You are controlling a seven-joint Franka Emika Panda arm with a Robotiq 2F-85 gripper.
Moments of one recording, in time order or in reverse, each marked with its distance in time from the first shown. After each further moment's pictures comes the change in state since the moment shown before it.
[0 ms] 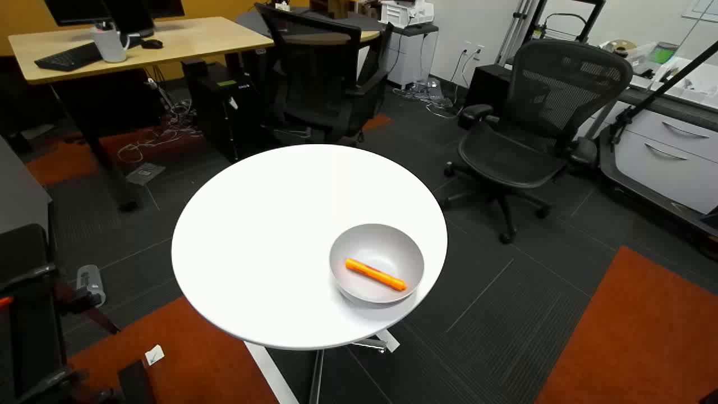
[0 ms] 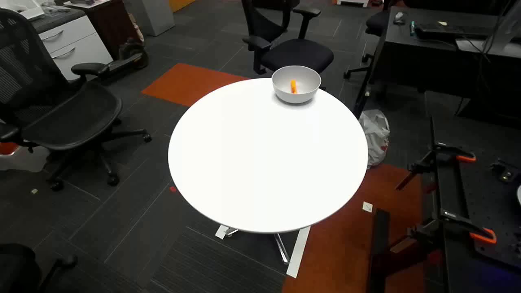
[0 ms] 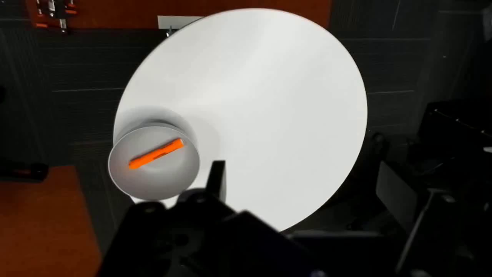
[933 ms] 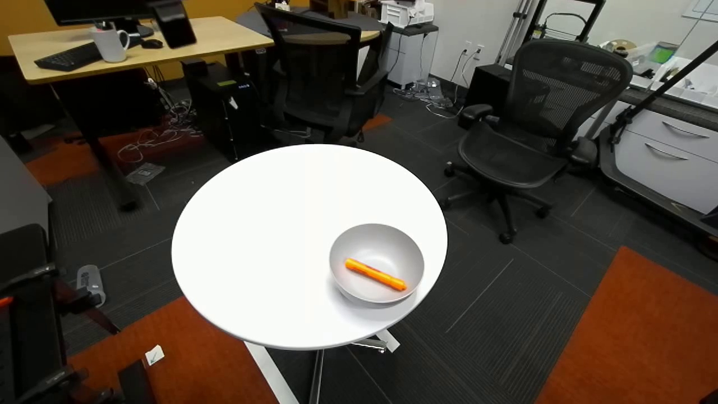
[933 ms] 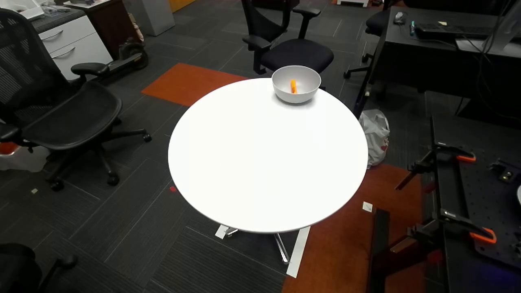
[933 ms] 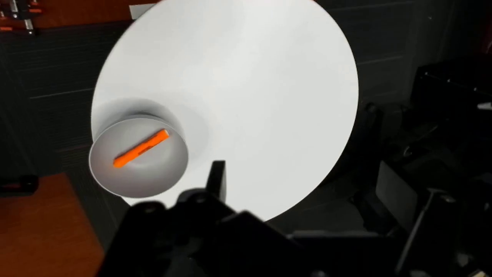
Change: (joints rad) arm -0.010 0.079 0.022 0.004 0.112 0.093 0.072
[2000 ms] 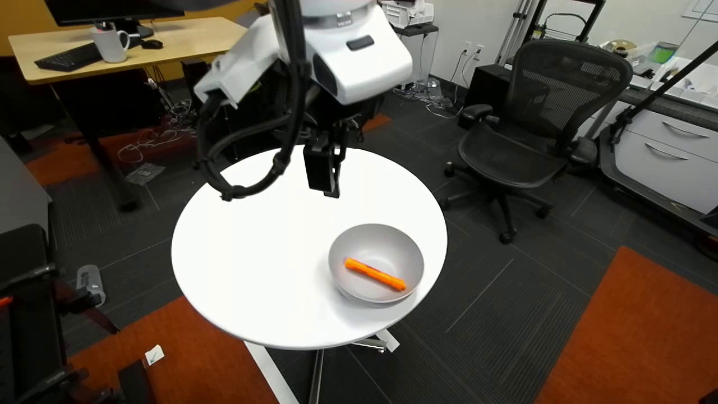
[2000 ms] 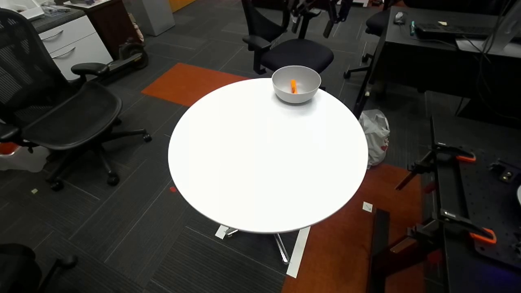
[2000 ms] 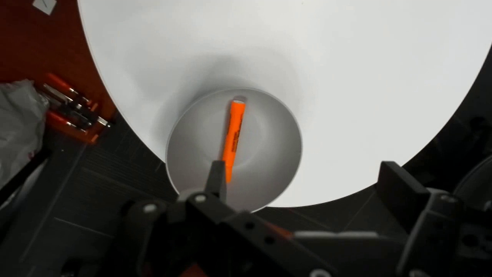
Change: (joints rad) arm -0.101 0.591 0.088 0.170 0.083 0.467 0.711
